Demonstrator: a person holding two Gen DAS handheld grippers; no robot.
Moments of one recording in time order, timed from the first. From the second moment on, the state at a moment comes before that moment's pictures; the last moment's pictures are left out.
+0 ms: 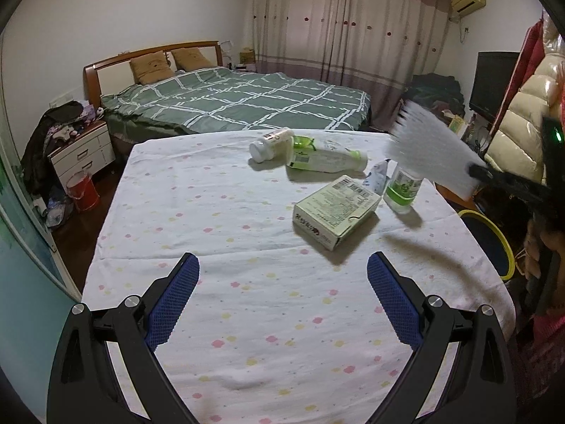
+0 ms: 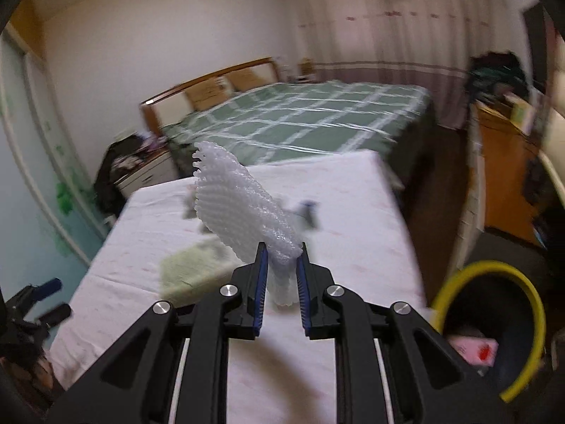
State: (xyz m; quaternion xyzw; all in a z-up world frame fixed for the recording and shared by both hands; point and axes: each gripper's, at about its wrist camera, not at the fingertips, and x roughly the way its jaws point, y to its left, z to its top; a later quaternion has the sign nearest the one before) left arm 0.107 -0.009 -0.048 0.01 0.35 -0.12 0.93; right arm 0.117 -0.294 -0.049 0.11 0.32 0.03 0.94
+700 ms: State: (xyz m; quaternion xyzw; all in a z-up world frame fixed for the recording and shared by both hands) left arm 0.110 -0.071 -0.047 0.06 0.36 -0.16 0.92; right arm 0.036 -0.456 -0.139 0.19 0.35 -0.19 0.90
